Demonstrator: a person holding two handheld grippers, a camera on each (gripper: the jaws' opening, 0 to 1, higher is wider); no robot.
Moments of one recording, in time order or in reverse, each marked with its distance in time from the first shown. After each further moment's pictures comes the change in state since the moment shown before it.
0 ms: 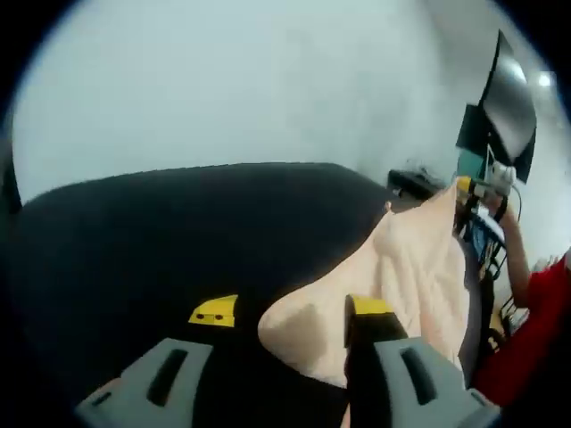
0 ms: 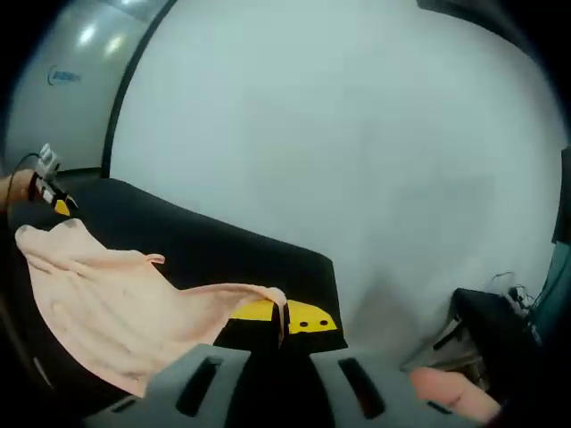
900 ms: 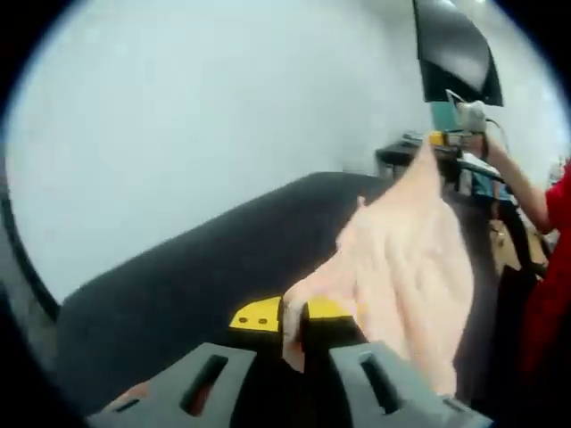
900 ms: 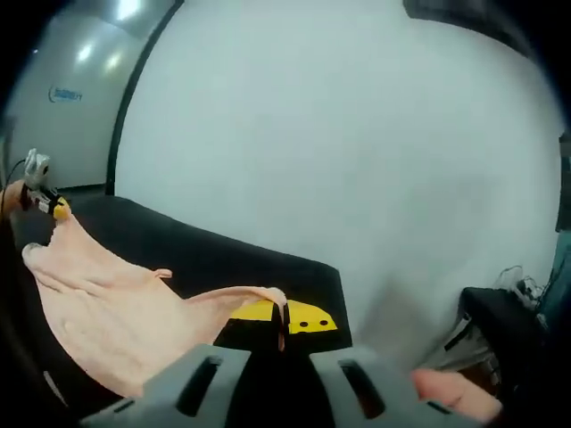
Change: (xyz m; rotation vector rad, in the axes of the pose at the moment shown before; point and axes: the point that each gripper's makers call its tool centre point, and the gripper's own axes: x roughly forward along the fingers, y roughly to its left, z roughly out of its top) left arm -0.052 -0.055 0.066 0.522 -0.134 0.222; right arm -0.010 0.005 0.023 0.083 -0.083 0.003
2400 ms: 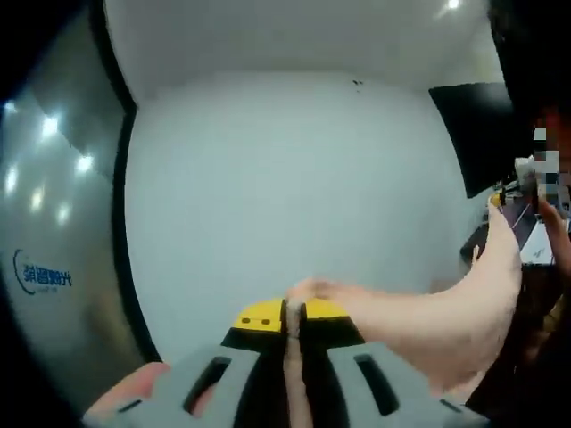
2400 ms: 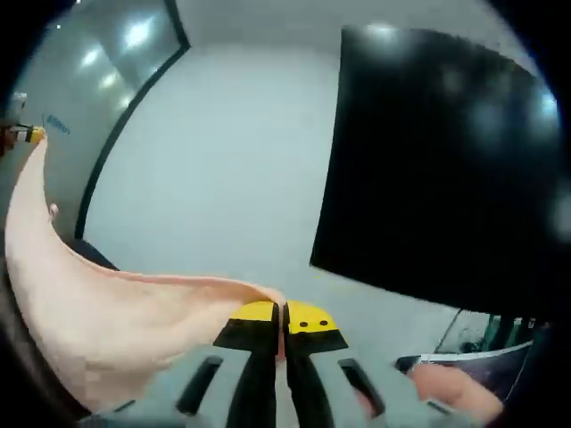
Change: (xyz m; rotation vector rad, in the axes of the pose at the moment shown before) left arm -0.213 0.041 0.208 0.021 -0.425 0.443; right arm -0.077 -0.047 0.162 -0.149 -0.191 -0.195
